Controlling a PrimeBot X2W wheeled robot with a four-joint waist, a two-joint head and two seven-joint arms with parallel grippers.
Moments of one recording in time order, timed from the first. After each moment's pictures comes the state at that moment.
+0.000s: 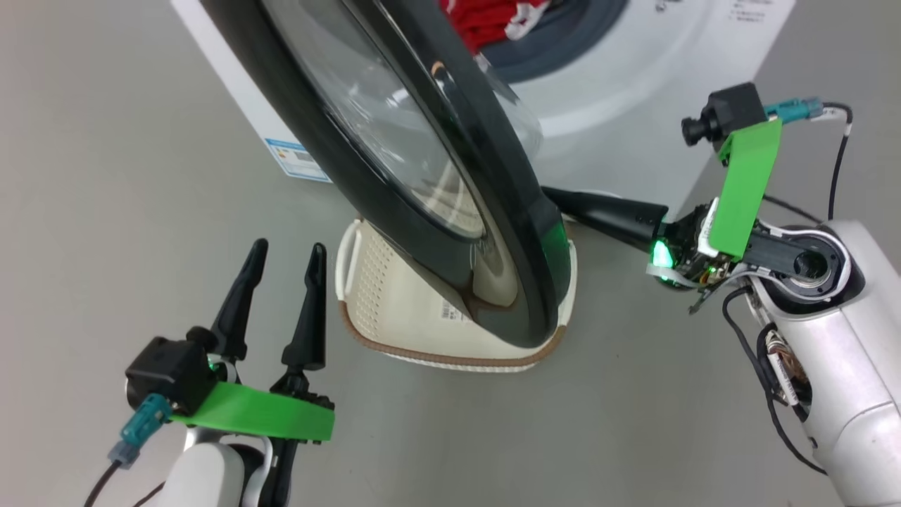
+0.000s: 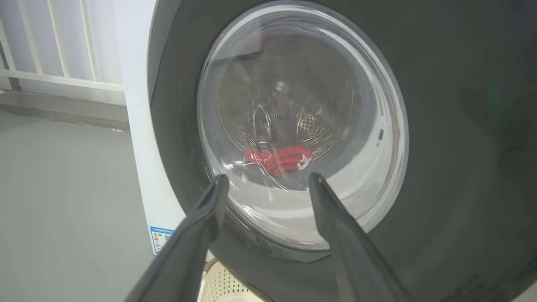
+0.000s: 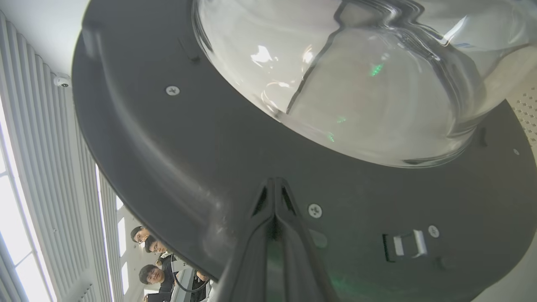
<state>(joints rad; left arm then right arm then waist) -0.32 0.03 -0.13 0.20 -0.34 -0.09 -0.25 -0.70 -0.20 0.25 0.34 1.73 0.12 0.88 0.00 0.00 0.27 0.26</state>
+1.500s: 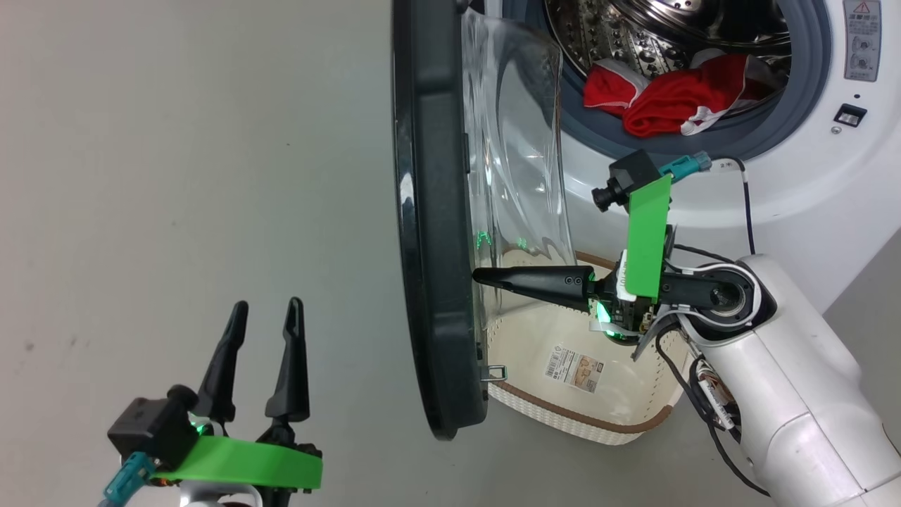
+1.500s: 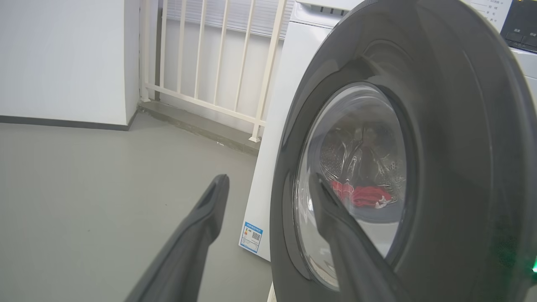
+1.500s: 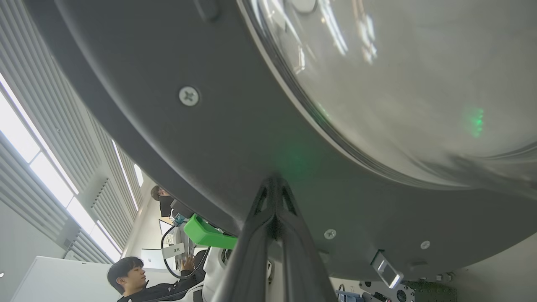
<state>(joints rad) -0.17 0.03 -0.12 0.14 -0.42 -0.02 -0.25 -0.70 -0.09 0.33 0.52 1.67 0.12 0.98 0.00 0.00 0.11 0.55</state>
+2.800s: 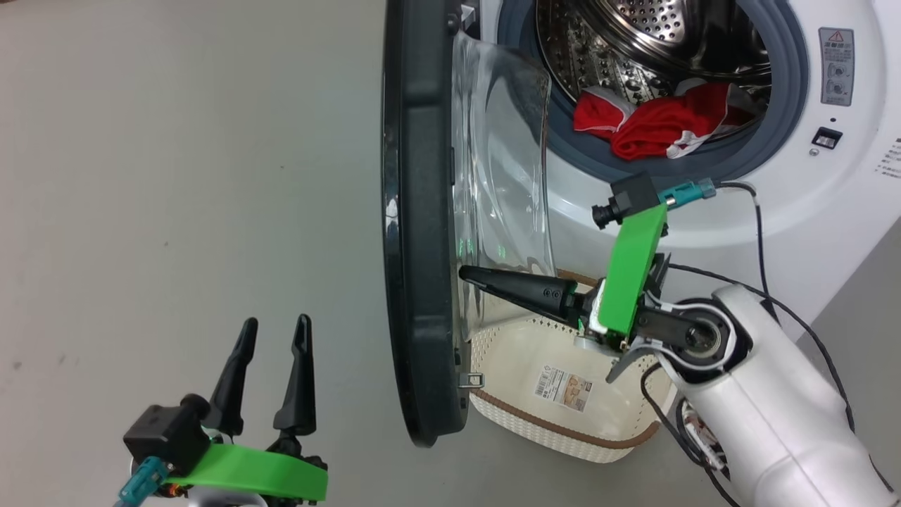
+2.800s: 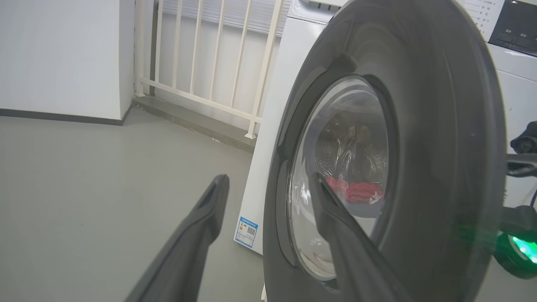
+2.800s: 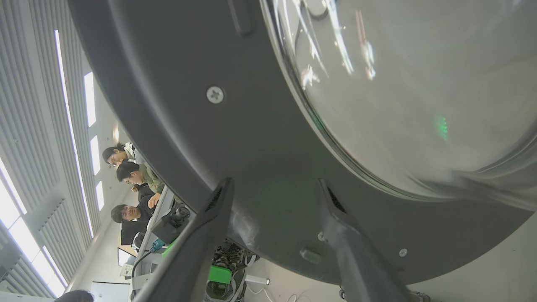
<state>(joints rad) -0.16 0.03 -0.12 0.18 -0.42 -0.03 -0.25 -0.64 -0.09 0.39 0.46 1.60 0.12 0.77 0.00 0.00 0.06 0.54</state>
